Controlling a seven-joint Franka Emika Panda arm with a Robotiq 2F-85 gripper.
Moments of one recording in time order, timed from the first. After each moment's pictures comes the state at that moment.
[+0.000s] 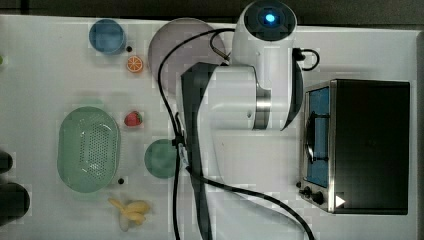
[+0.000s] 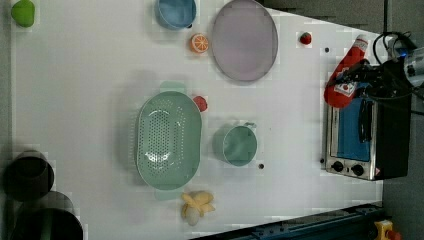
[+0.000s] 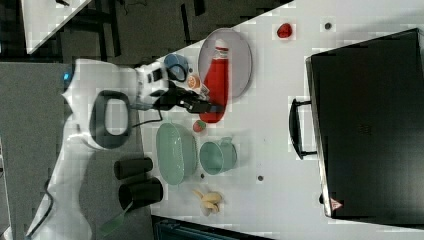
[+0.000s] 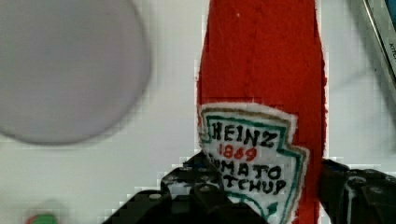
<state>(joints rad) -0.44 0.32 0.38 -1.78 -0.15 0.34 -0.24</state>
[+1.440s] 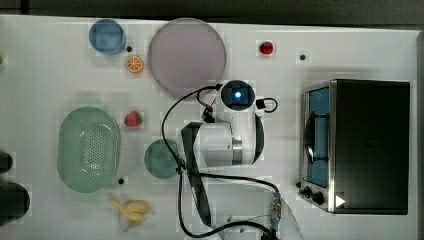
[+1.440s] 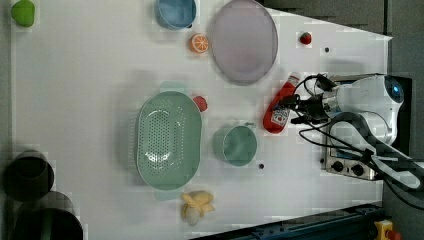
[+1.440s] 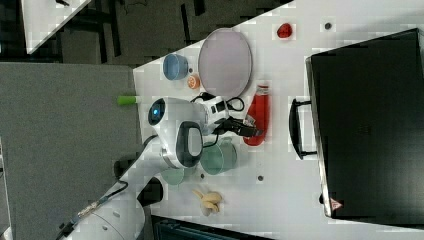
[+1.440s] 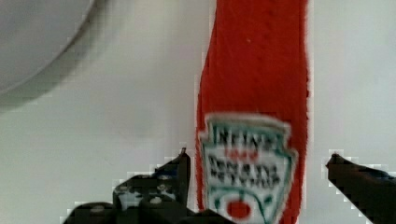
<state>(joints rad) -0.38 0.45 0.31 -2.17 -0.20 0.85 -0.25</state>
